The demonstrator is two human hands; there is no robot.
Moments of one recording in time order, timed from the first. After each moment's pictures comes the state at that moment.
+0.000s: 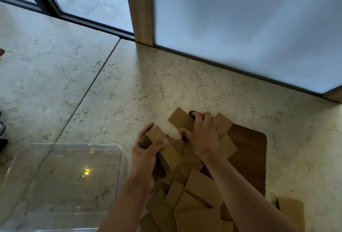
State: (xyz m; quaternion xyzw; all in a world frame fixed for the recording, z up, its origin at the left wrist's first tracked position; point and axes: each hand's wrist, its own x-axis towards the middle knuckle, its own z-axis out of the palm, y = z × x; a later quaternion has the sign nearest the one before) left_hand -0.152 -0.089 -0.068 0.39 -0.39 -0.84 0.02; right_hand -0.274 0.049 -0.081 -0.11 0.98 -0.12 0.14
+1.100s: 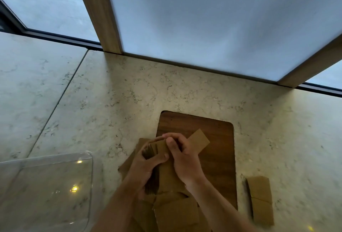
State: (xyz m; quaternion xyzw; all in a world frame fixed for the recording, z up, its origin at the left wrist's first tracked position) left_hand -0.148 -0.046 -0.058 0.30 -0.49 -0.80 -0.16; right_hand -0.195 0.094 -0.034 0.03 0.75 -0.61 0.25
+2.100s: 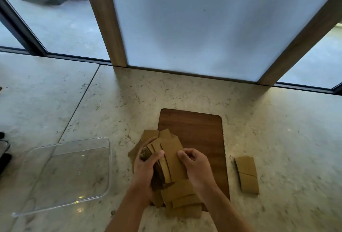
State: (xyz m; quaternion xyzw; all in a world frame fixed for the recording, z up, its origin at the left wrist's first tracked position) left_hand -0.074 -0.017 -0.021 0.34 -0.45 -0.82 -0.05; right_hand -0.106 0.133 -0.001 0.18 0.73 -0.62 0.23
